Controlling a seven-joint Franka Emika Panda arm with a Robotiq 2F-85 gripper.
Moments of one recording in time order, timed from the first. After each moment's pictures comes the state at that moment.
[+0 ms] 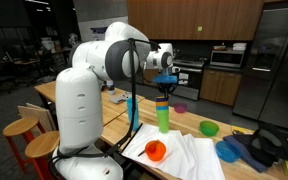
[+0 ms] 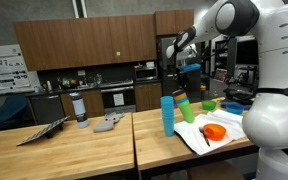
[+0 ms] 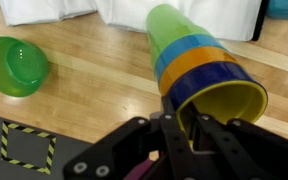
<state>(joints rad) -0.02 0.16 0.00 -1.81 -0.08 2.00 -0.17</state>
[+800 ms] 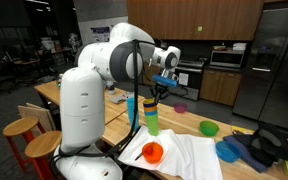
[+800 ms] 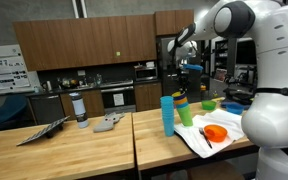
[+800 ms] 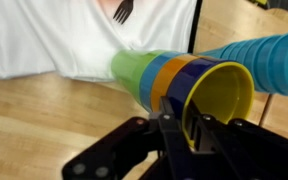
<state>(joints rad) -0.05 0.20 0.00 -1.73 0.15 1.63 -0.32</state>
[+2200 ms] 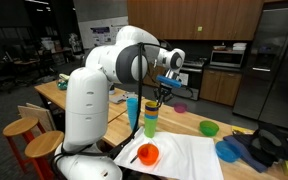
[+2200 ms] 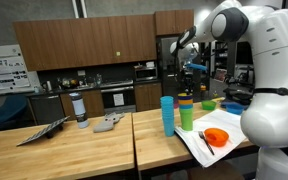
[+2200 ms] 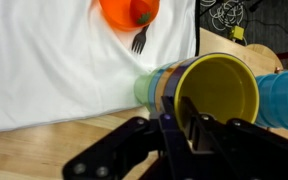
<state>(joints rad) -0.08 0.26 -0.01 -1.66 0.14 1.45 -0.32</state>
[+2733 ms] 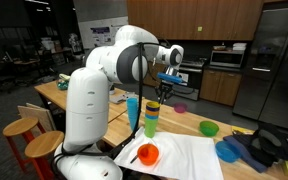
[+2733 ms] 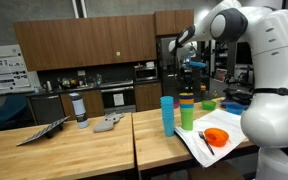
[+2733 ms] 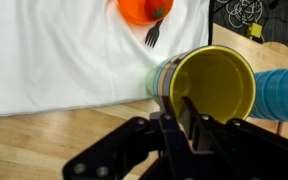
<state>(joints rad) -0.07 0.27 -0.01 -1.60 0.08 1.44 -0.32</state>
